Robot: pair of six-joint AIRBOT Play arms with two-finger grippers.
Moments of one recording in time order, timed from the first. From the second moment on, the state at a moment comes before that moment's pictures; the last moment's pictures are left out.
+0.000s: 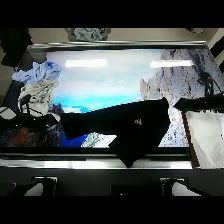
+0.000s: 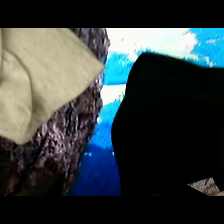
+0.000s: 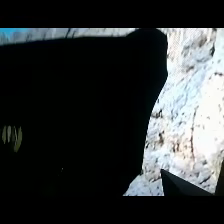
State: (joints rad) left arm 0.18 -1.10 0.83 1.20 -1.14 -1.55; right arm -0.43 -1.35 1.20 -1.07 1.24 0.94
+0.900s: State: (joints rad) left arm 0.00 -1.20 0.62 1.02 -0.89 -1.55; right arm -0.46 -1.34 0.75 -0.98 1.33 0.85
